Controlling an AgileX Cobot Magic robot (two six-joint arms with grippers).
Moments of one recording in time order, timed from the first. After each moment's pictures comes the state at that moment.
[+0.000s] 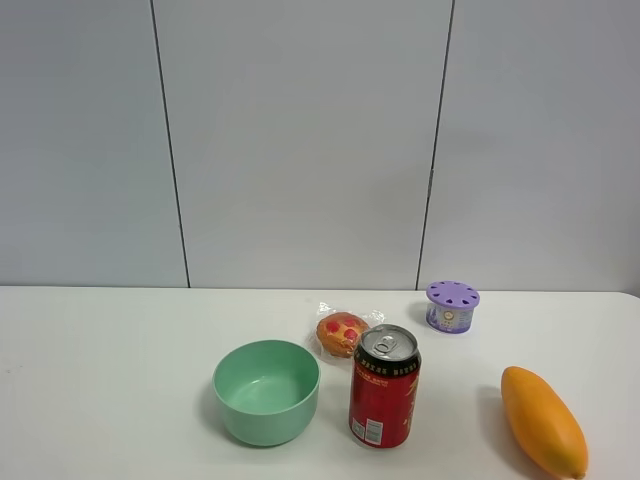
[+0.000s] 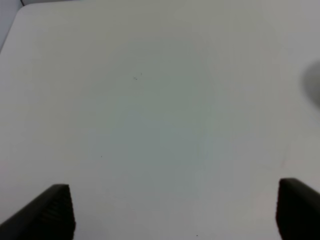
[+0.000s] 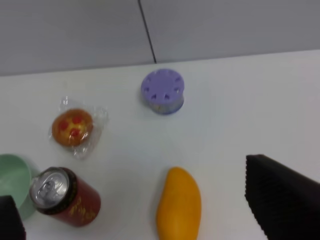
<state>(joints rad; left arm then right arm) 0.07 0.00 -0.51 -0.02 1.05 0.06 -0.08 0.80 -0.98 0.44 0.94 -0.32</state>
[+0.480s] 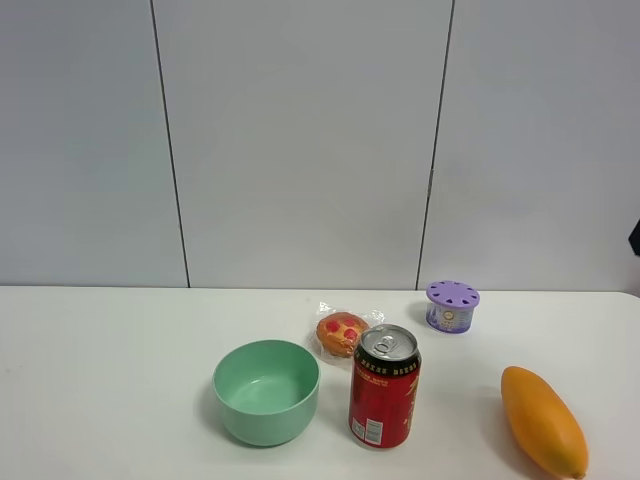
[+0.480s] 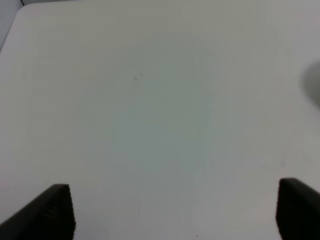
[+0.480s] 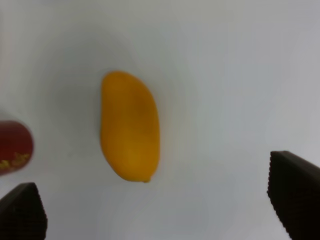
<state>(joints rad) 0.07 0.00 -0.51 -0.02 1.05 0.06 -0.08 1.22 -0.96 0.22 0.95 0.00</state>
